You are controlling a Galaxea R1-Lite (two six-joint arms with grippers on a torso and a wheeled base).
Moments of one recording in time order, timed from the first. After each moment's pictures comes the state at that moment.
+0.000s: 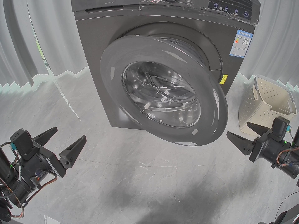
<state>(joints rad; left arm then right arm) -0.60 1.16 -0.23 -0.92 0.25 -0.11 0.52 1.28 -0.32 -0.87 -0.06 0.13</state>
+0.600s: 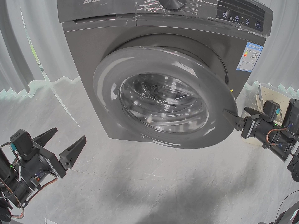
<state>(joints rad) -0.60 1.16 -0.23 -0.93 0.25 -0.12 0.41 1.47 -0.45 -0.99 -0.08 0.12</state>
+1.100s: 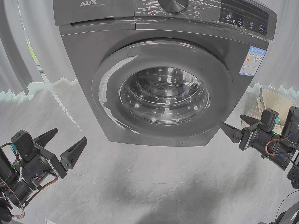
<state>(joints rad) -0.60 1.16 -0.22 -0.92 0.24 -0.11 0.47 1.45 -0.38 -1.00 -0.06 0.11</state>
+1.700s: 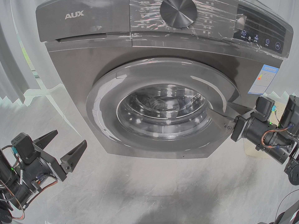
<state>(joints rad) -0.60 1.16 -0.20 -0.94 0.24 -0.09 0.53 1.49 -0.50 -1.06 -0.04 0.12</state>
